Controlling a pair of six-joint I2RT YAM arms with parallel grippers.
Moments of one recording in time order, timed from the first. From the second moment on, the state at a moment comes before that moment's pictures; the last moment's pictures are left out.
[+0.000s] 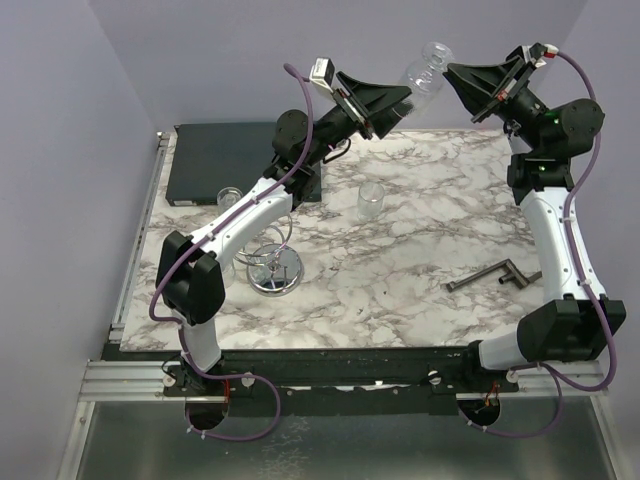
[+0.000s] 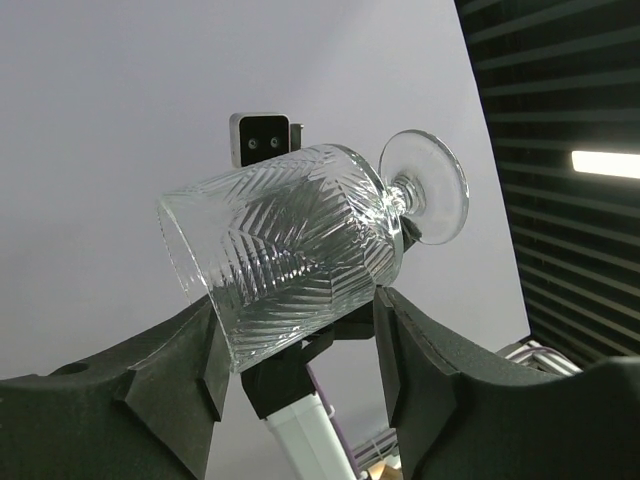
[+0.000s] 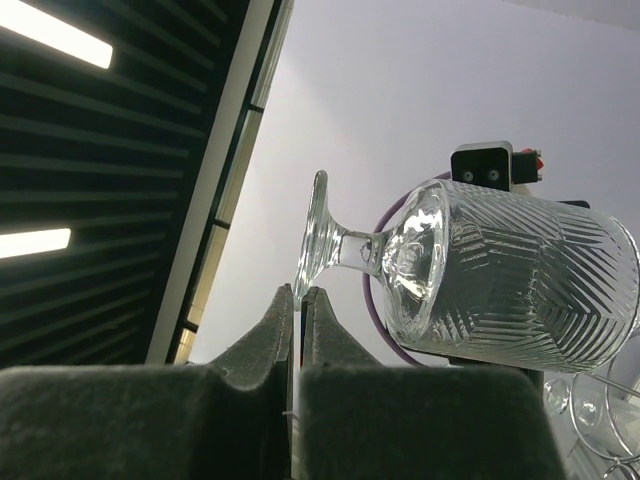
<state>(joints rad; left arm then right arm) -0.65 1.81 1.68 0.68 0.36 -1.59 -0.02 1.43 1.51 0.58 -0.86 1.91</state>
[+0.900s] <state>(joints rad) -0.65 1.78 1.59 0.61 0.34 -1.47 -0.04 1.25 1.20 0.47 -0.71 1.73</state>
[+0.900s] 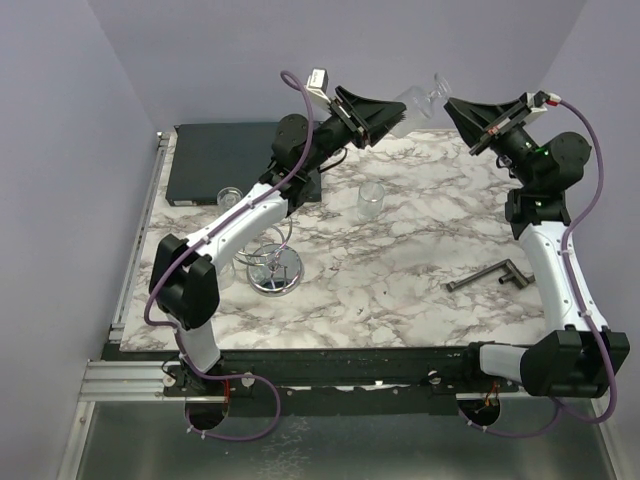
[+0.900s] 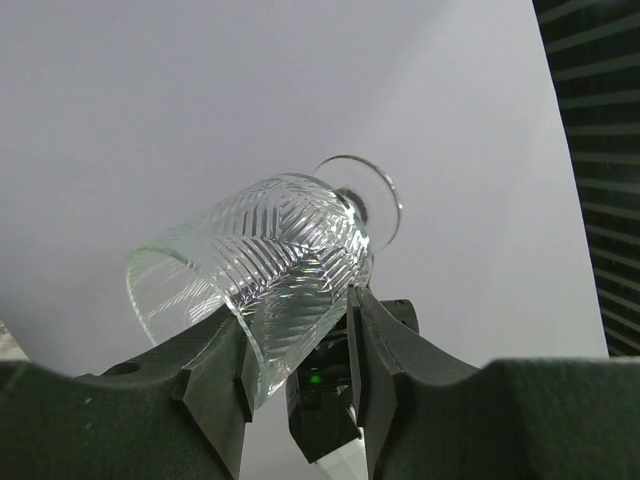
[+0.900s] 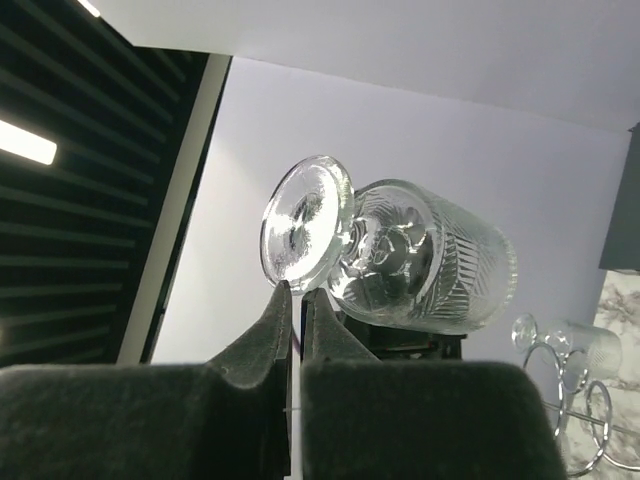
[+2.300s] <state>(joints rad) -0.98 1.79 2.16 -0.79 -0.11 -0.65 -0.05 1.21 1.28 -0.62 -0.20 0.83</state>
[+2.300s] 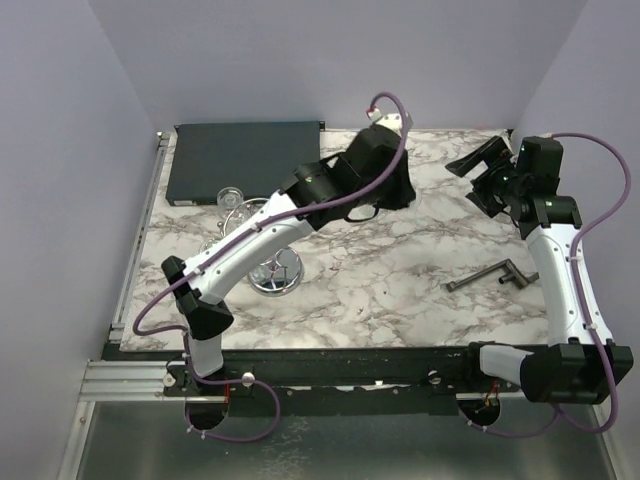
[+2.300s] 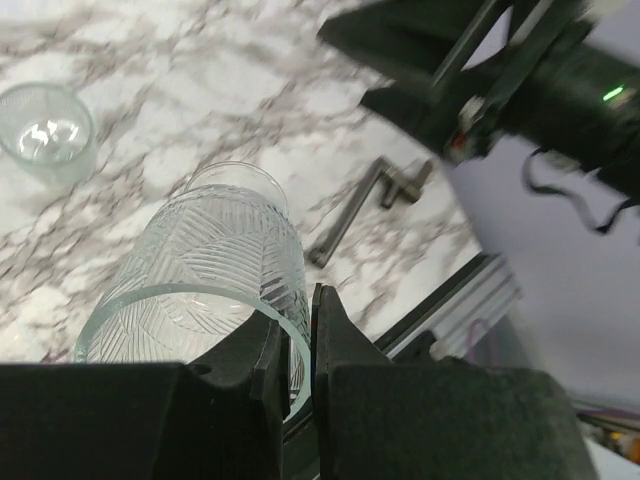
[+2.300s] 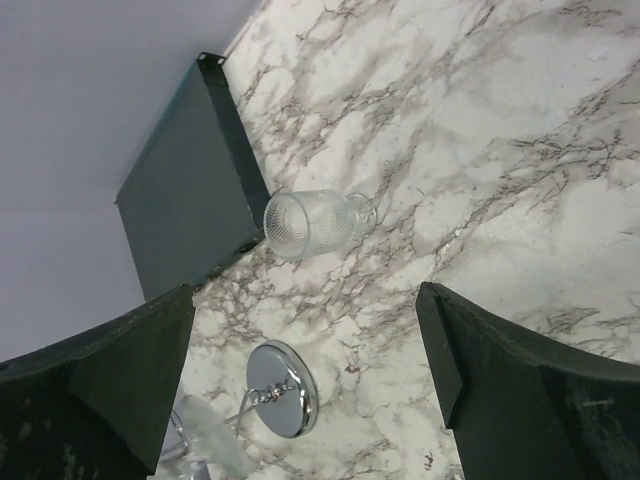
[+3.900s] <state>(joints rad) -0.94 2.19 2.02 -0.97 -0.24 -0.52 -0.06 1.22 1.24 -0.60 -0.29 0.80</state>
